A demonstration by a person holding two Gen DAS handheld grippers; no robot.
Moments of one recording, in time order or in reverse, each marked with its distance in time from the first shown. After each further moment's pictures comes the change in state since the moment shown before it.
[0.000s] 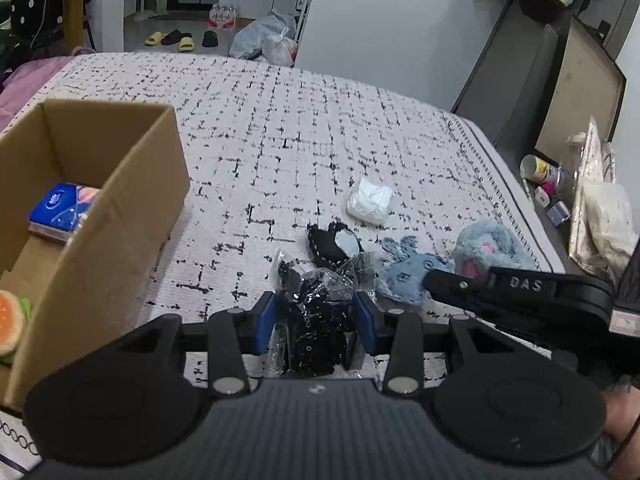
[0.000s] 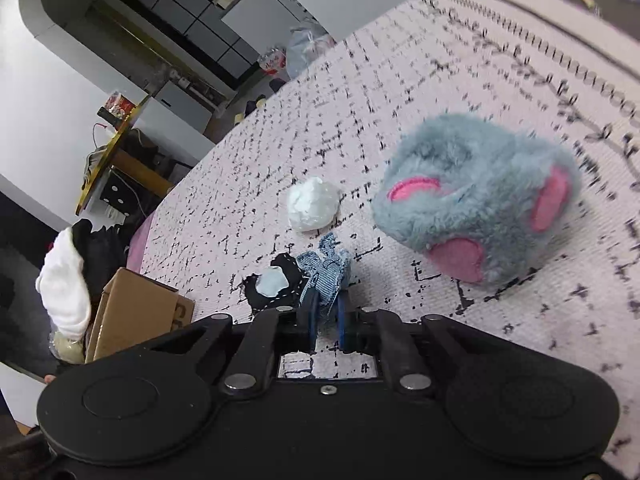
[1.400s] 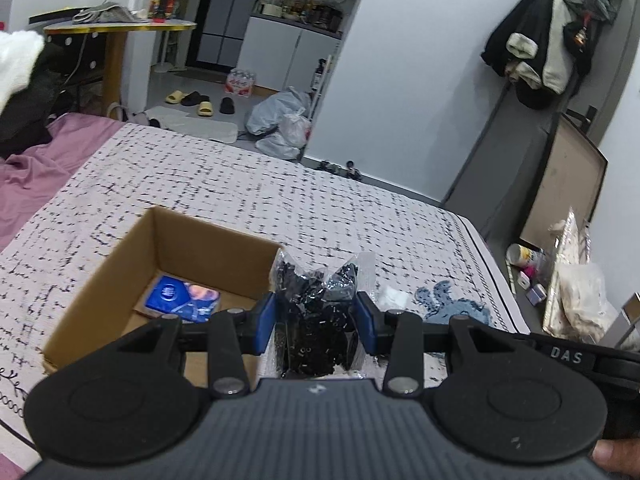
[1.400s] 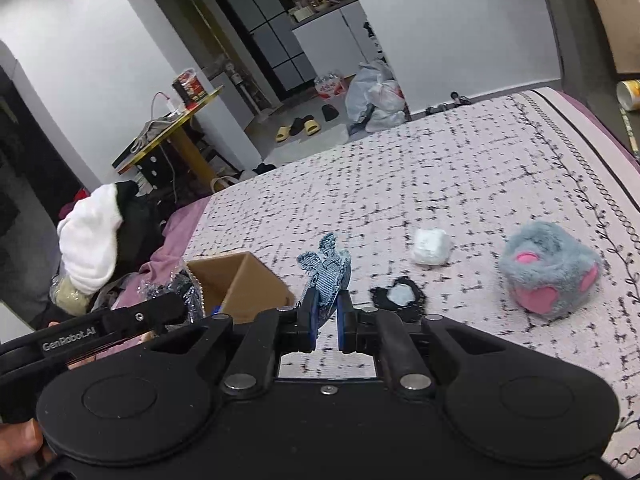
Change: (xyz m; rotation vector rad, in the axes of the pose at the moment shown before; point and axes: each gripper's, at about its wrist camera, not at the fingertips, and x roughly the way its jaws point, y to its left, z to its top) left arm -0.112 0.073 0.035 -0.069 -0.209 -0.024; right arm -0.062 0.135 -0.016 -0.272 -0.090 -0.009
